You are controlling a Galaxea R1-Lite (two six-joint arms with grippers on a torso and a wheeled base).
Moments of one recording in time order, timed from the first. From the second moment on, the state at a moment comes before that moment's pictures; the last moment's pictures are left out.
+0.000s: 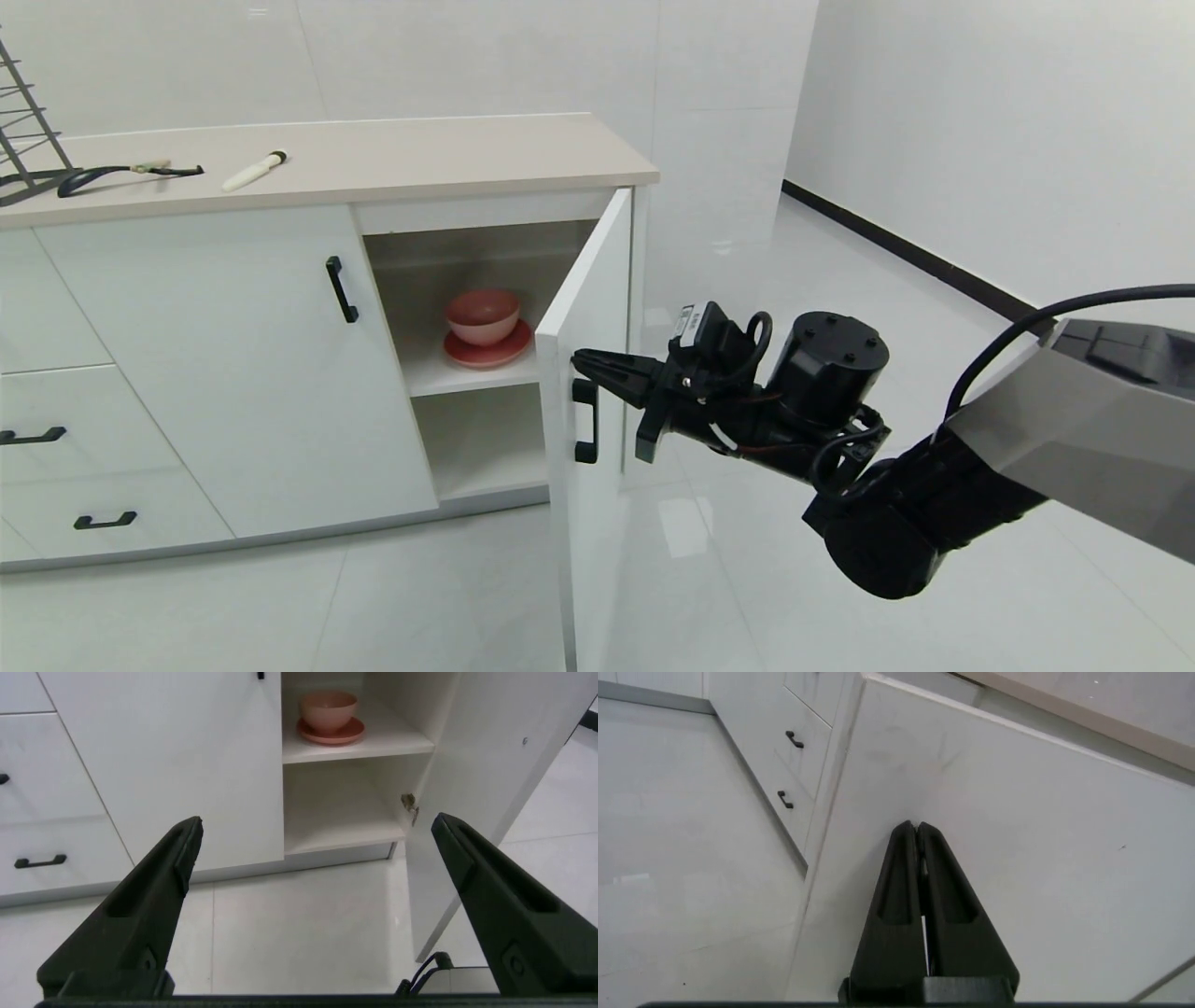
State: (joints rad) left arm 0.00 0.00 0.00 0.00 -0.02 0.00; right arm 0.68 2.19 -0.90 -1.42 0.51 -0.27
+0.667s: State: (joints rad) left arm 0.00 0.00 0.00 0.00 -0.02 0.00; right arm 0.68 2.26 -1.00 -1.42 0.51 -0.27
